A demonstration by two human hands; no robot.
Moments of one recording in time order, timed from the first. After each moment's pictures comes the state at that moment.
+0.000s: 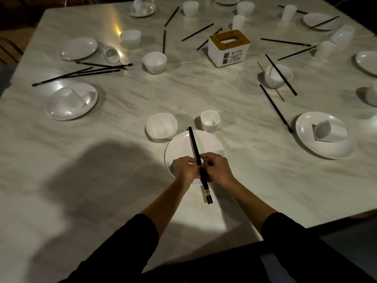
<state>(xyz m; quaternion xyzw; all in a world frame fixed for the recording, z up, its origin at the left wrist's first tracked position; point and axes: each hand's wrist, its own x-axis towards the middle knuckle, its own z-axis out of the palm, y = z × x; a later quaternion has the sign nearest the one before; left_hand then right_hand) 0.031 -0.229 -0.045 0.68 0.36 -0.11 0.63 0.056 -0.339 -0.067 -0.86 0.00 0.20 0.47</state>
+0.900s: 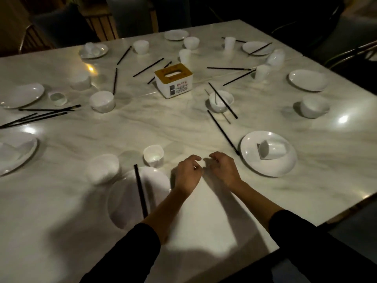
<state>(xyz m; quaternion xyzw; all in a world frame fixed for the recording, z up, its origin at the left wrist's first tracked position) 0.137 -0.380 -0.041 0.91 0.10 -0.02 0.41 0.151 -0.516 -0.032 -0.91 0.02 0.08 0.39</state>
